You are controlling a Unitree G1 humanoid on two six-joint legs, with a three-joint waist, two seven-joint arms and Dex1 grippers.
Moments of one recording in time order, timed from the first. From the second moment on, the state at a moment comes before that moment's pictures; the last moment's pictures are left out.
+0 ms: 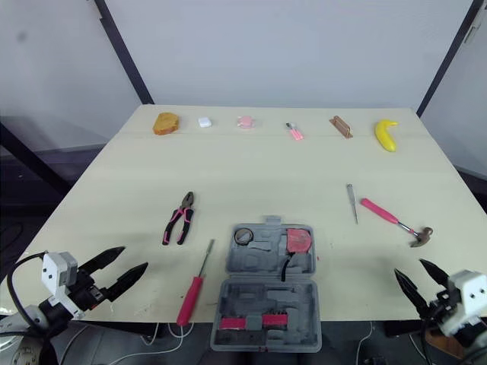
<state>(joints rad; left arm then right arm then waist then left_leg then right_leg) 0.30 0.60 0.49 0.12 -0.54 -0.01 -1.04 0.44 -0.44 -0.48 -0.04 0.50 -0.08 0.82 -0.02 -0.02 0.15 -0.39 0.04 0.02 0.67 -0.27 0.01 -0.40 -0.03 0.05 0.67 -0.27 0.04</state>
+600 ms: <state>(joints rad) 0.31 0.57 0.54 0.20 -0.53 -0.07 -0.99 0.42 -0.44 -0.59 0.16 0.56 -0.16 0.90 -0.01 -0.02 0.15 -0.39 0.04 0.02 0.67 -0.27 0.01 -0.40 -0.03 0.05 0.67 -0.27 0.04</state>
